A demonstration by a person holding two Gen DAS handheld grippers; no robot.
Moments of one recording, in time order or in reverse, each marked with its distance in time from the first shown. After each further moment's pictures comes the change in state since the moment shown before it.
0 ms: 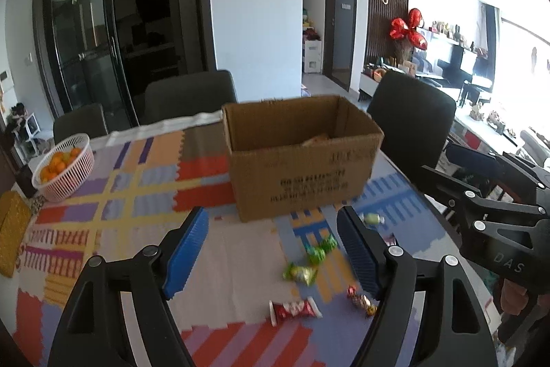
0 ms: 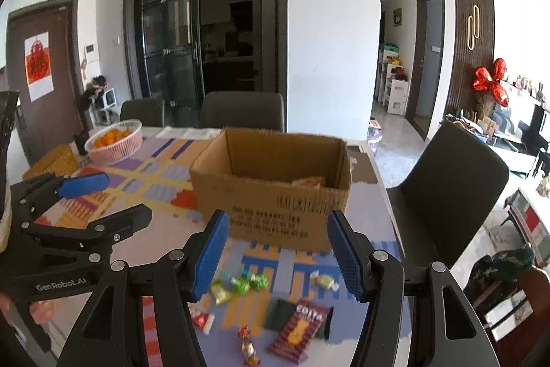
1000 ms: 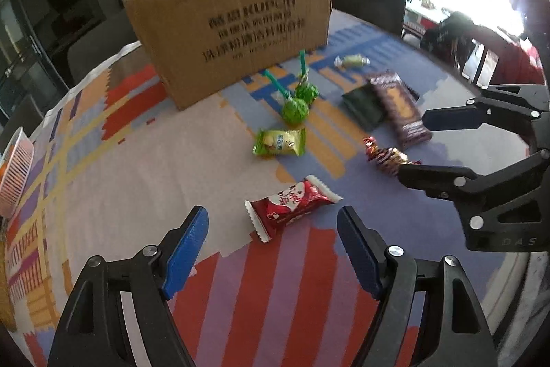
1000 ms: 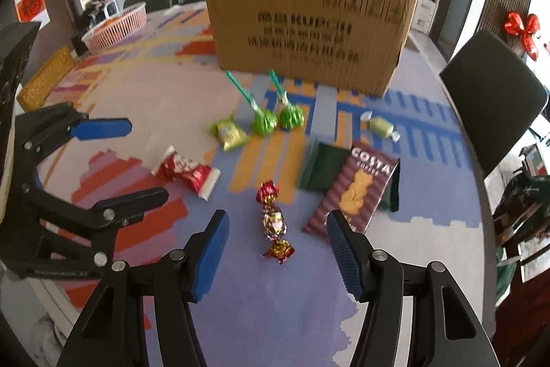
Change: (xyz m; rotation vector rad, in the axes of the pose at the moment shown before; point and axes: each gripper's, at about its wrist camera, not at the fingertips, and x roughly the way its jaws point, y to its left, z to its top) left arm 0.095 -0.012 -0.112 0.322 0.320 -0.150; right arm 0.074 0.033 -0.130 -0.031 0.447 0.056
